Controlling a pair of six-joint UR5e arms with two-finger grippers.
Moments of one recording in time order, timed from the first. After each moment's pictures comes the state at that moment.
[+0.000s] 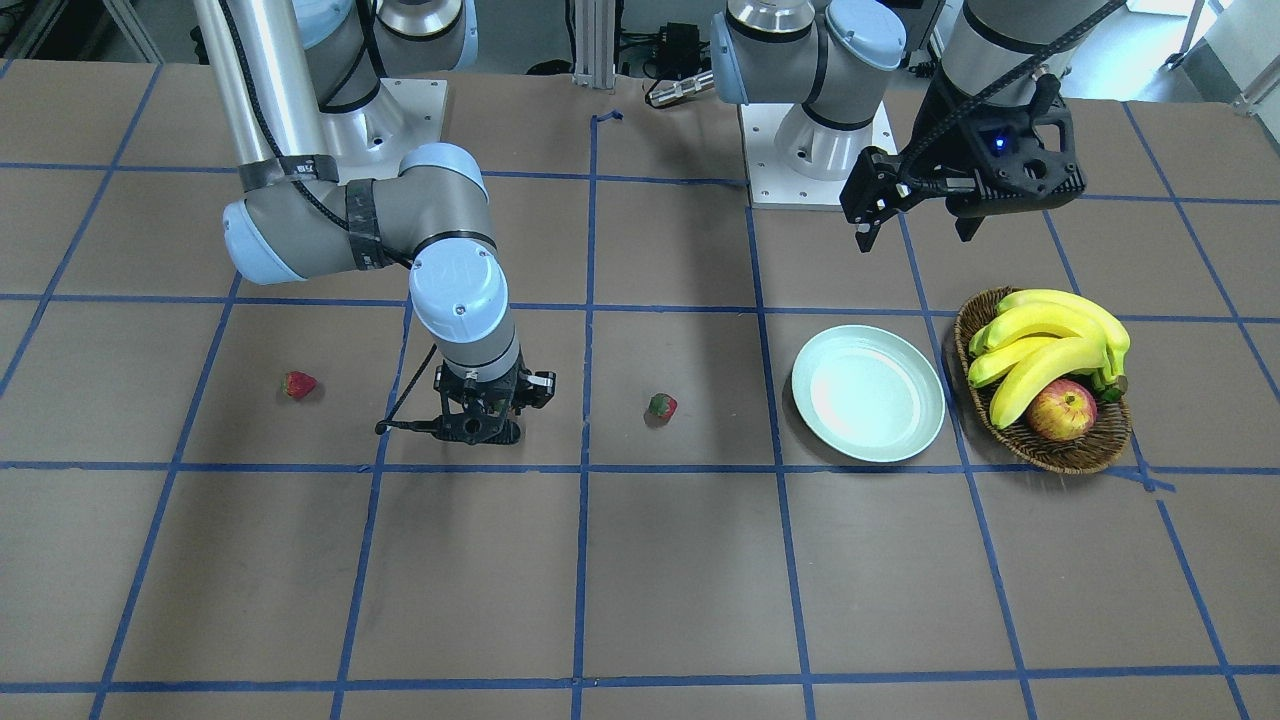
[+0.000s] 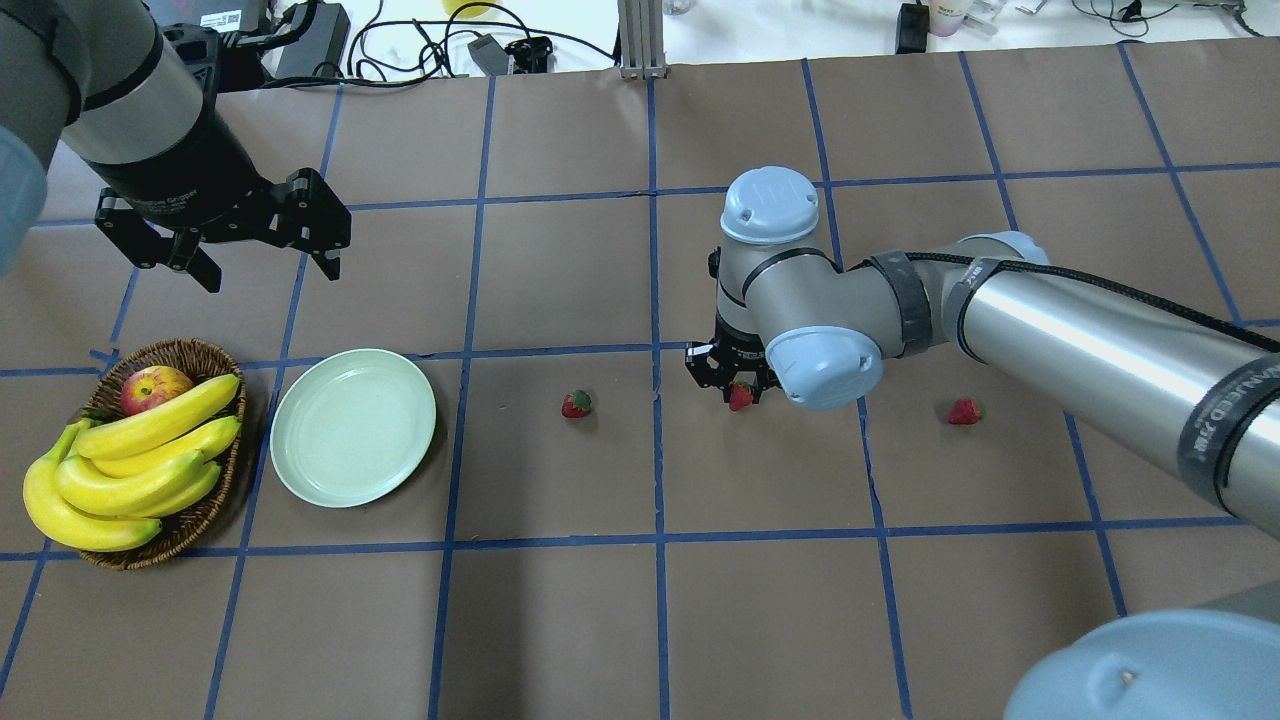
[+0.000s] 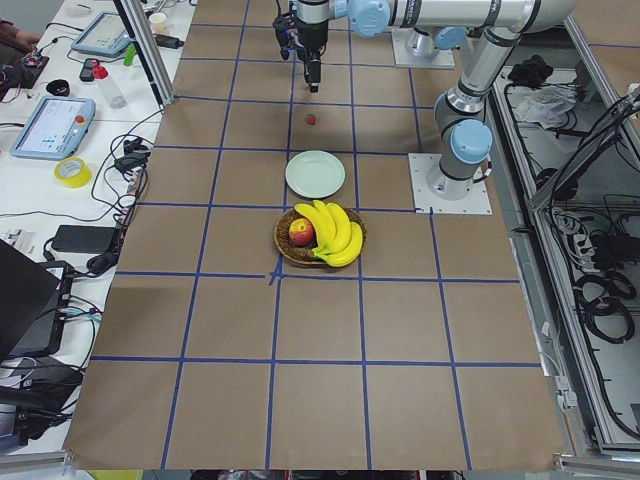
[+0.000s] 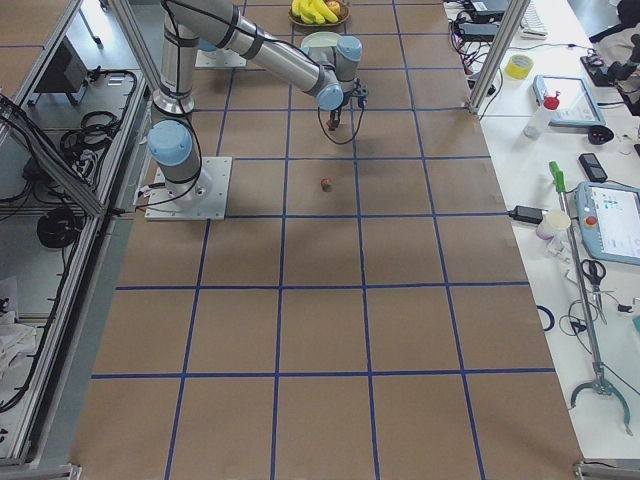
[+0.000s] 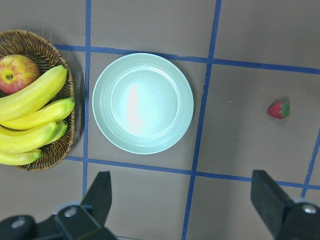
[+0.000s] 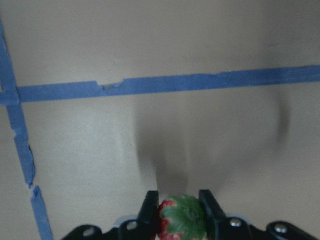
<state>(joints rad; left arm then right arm) -1.51 -1.49 -1.63 -1.58 1.64 -0.06 1.82 -1.17 1.87 -2.16 -1.51 0.34</state>
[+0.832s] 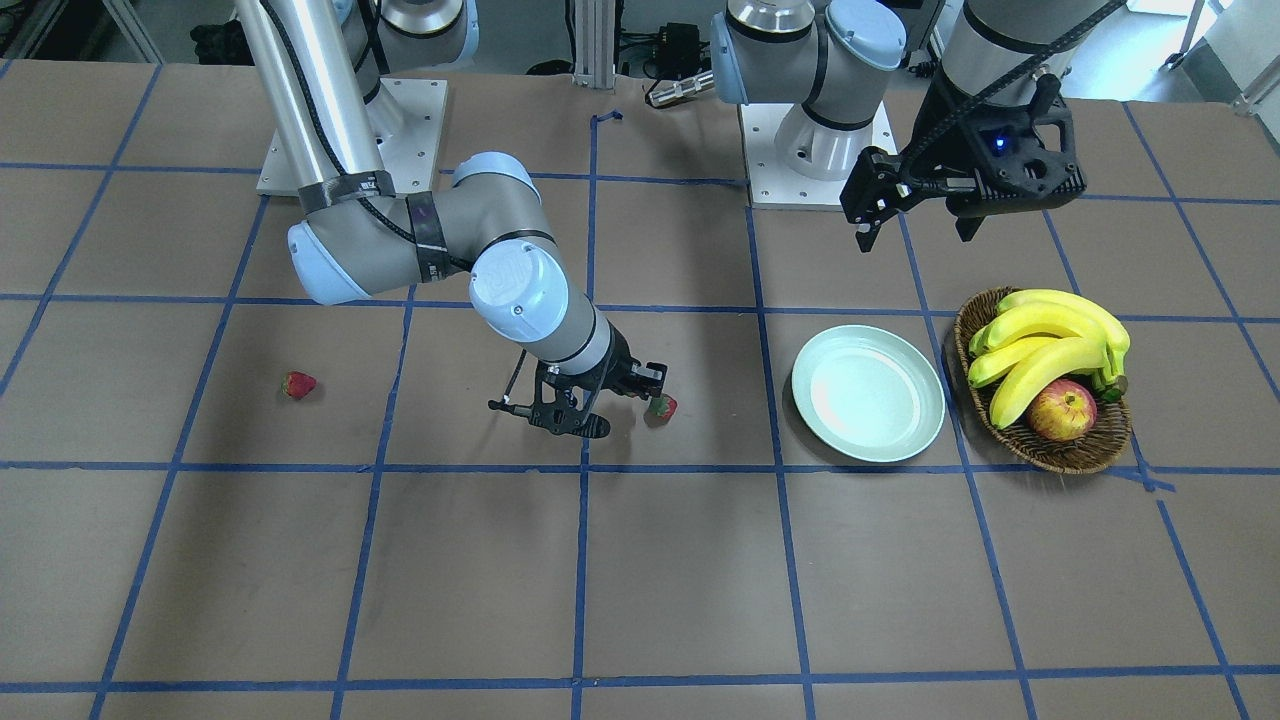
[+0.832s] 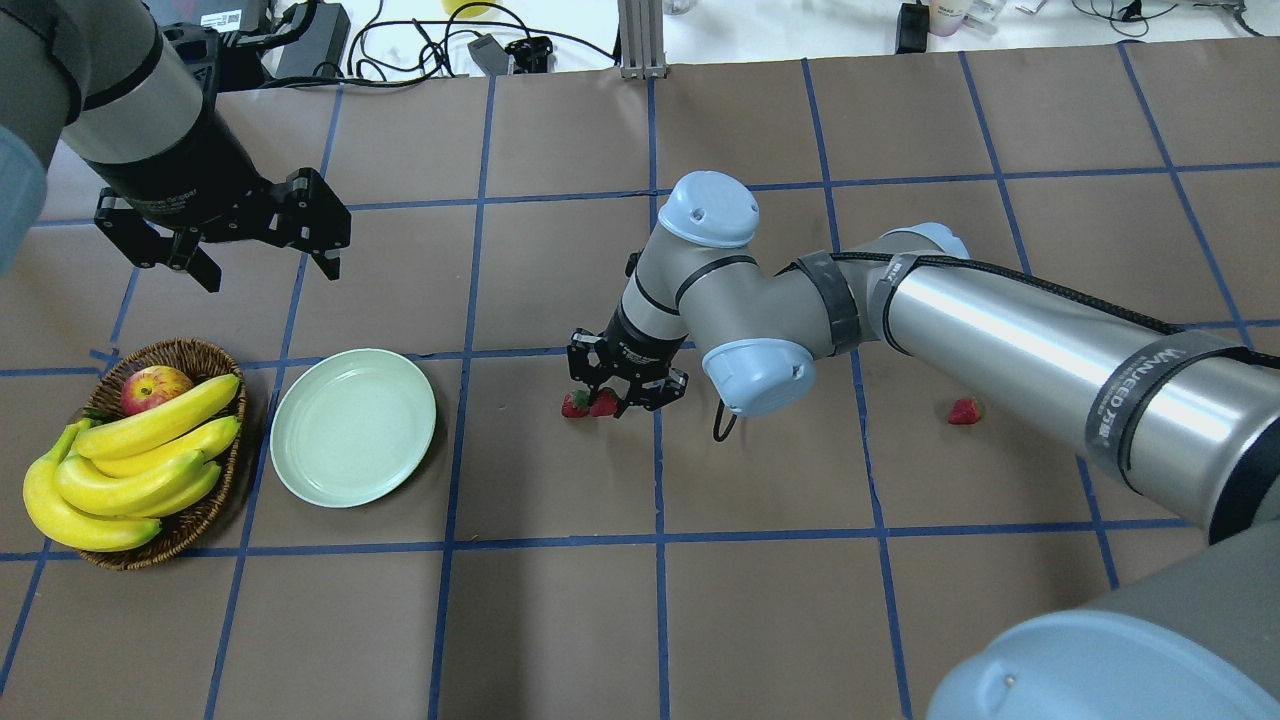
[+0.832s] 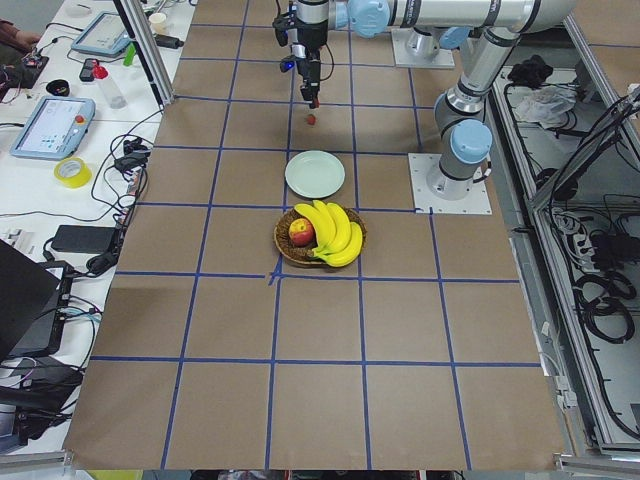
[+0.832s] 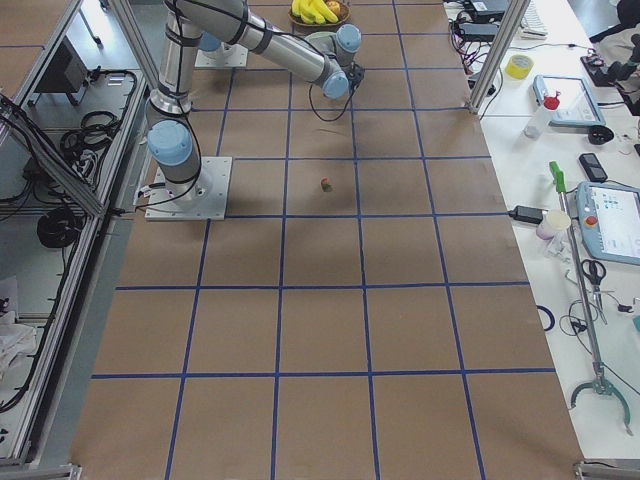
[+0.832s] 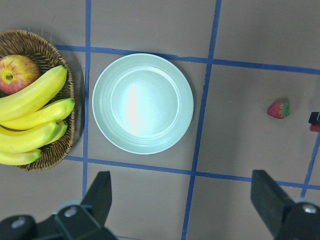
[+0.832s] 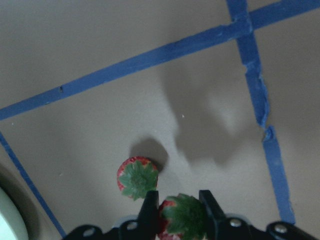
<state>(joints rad) -1.51 -1.49 -1.63 -1.58 1.64 -0.06 1.93 -1.09 1.81 -2.27 -1.15 0.67</state>
